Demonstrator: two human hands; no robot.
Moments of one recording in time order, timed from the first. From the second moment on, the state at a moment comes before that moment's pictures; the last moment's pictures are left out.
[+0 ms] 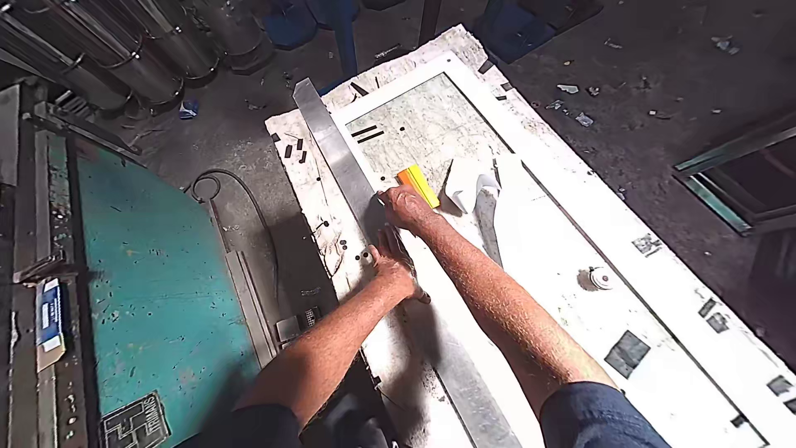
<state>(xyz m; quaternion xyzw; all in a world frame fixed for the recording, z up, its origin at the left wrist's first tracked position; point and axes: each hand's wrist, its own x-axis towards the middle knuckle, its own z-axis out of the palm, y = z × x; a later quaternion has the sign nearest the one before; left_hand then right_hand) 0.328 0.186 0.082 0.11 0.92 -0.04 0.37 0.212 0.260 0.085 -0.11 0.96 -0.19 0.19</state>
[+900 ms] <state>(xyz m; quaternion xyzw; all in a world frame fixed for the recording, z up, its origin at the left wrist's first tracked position) 0.332 0.188 0.068 0.10 0.94 -0.05 0.32 0.521 0.365 0.085 -0.10 0.95 -0.22 0.20</state>
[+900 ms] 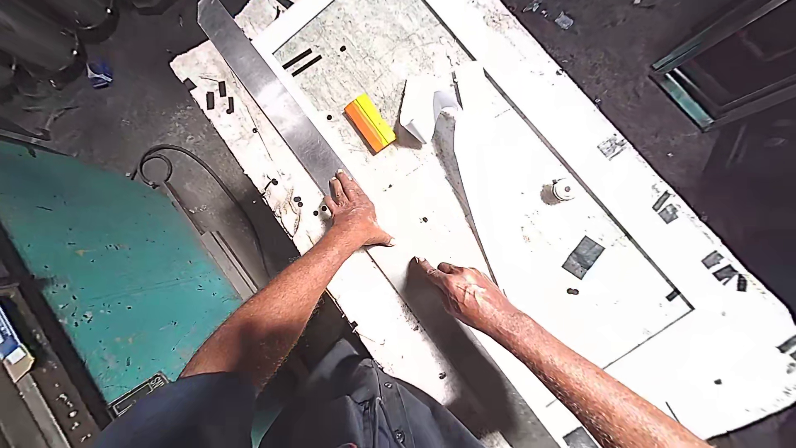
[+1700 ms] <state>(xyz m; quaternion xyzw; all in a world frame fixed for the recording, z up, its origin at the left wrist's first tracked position) 0.316 0.175 0.048 0.14 0.94 -0.11 0.28 0.837 0.344 0.106 0.26 0.92 -0.29 0.06</state>
